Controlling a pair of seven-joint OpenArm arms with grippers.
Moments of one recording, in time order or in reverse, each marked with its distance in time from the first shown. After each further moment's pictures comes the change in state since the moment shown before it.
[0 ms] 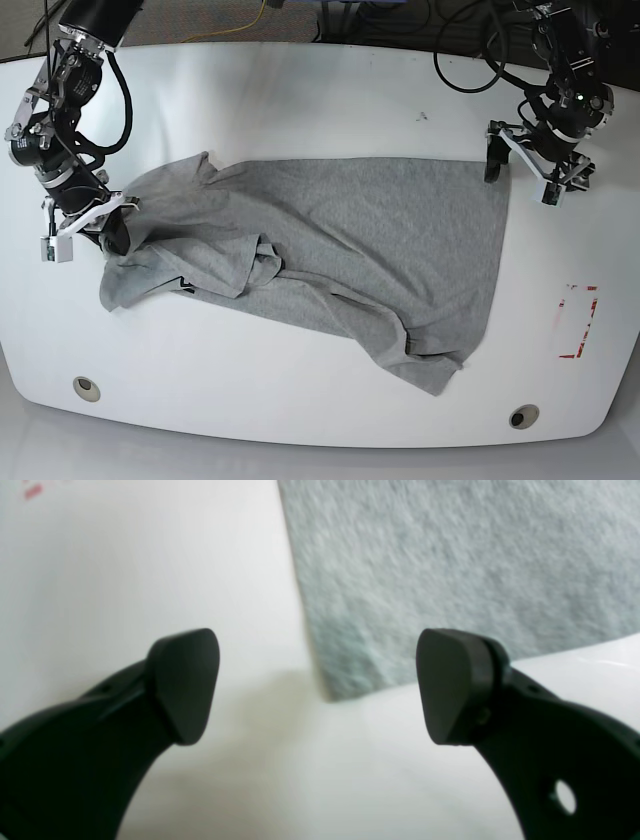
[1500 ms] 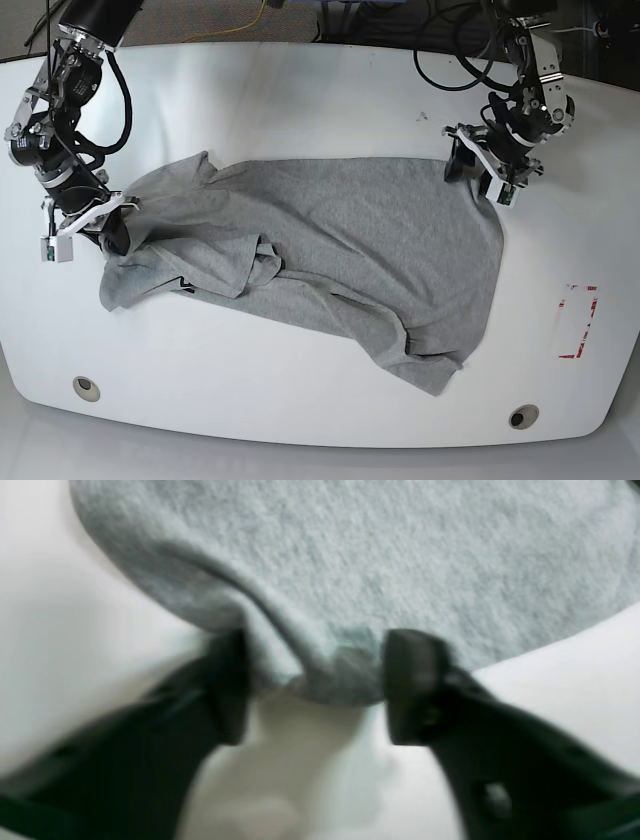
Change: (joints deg) left arm -2.6 0.7 10.3 -11.3 -1.4 0.7 -6.3; right arm 0.0 0.0 0.1 0.0 0.0 0.2 0.0
